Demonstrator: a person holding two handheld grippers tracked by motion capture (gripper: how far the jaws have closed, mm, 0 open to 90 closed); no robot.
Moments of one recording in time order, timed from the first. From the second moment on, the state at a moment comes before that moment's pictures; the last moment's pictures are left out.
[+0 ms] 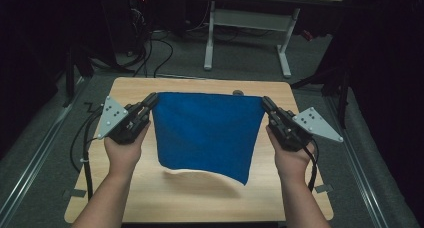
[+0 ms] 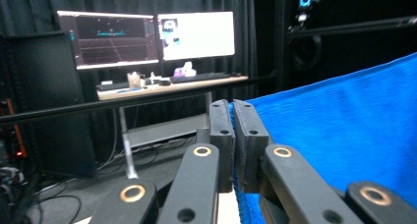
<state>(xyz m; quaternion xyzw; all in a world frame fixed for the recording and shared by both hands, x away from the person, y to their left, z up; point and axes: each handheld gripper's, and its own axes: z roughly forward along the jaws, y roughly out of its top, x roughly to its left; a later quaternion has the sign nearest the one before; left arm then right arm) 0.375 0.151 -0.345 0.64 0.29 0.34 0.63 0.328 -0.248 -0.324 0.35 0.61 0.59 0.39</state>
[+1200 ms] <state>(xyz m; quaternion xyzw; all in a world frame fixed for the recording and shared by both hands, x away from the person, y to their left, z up) 0.499 0.116 -0.317 0.68 0.30 0.40 0.53 0.459 -0.254 -0.305 0.41 0.61 0.54 0.40</state>
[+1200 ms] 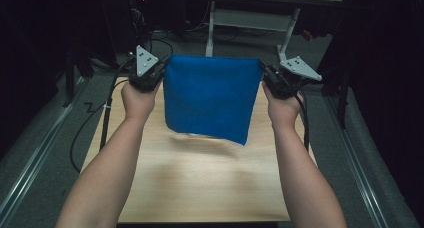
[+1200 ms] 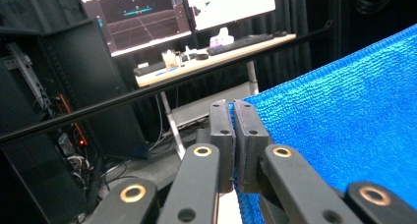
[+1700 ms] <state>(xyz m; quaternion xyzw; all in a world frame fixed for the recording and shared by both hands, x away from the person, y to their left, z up) 0.543 0.110 -0.373 0.72 0.36 0.33 0.49 0.505 -0.252 -0.337 0.43 0.66 0.48 0.39</state>
